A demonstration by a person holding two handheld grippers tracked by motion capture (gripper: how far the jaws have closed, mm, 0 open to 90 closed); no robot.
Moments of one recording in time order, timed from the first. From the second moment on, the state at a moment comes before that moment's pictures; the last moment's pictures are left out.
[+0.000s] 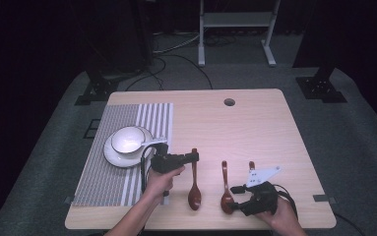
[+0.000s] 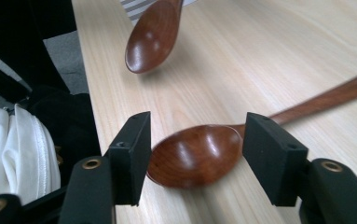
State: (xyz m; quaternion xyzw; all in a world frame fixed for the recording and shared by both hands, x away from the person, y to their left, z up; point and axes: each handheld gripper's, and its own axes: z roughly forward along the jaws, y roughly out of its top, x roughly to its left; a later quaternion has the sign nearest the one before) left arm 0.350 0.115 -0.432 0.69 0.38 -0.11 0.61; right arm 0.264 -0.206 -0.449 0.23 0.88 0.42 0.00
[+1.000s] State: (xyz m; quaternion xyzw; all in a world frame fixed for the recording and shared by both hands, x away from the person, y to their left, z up) left arm 0.374 0.155 -0.380 0.67 0.39 -0.04 0.63; right arm 0.258 -0.260 -0.441 0.30 0.84 0.44 0.04
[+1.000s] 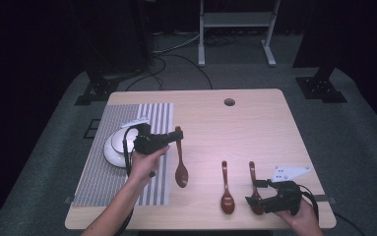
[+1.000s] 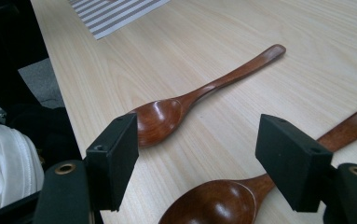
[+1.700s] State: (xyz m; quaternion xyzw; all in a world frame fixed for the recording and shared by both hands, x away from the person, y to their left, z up) left arm 0.391 0.194 -0.358 0.66 0.42 0.02 0.62; right arm 0.252 -0.281 -0.443 0.33 0.82 0.46 0.04
